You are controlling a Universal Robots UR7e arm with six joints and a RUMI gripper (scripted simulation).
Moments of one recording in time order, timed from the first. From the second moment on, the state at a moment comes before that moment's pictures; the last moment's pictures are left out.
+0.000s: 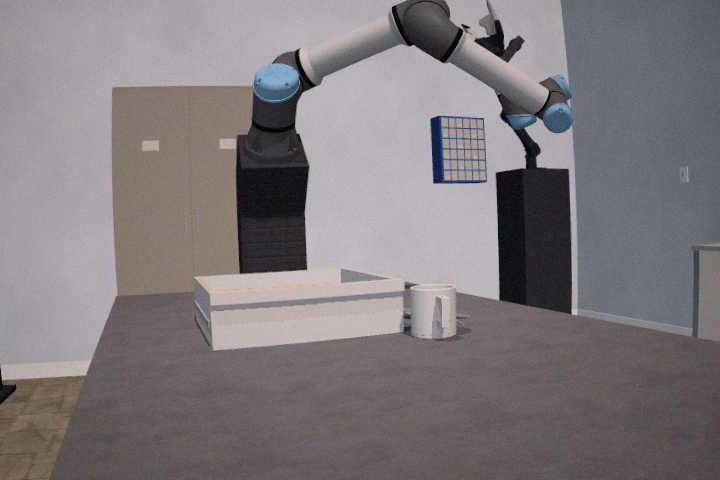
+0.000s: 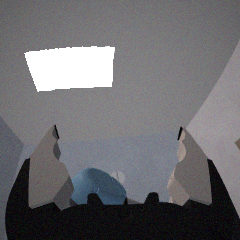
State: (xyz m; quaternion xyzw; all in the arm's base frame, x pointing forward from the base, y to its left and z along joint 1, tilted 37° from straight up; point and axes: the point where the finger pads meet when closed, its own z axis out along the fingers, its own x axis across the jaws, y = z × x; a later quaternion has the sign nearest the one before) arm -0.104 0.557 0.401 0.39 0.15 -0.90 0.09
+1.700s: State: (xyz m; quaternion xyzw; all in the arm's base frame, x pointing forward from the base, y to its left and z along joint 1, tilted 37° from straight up) arm 0.008 0.385 0.134 0.47 0.59 -0.63 -0.18
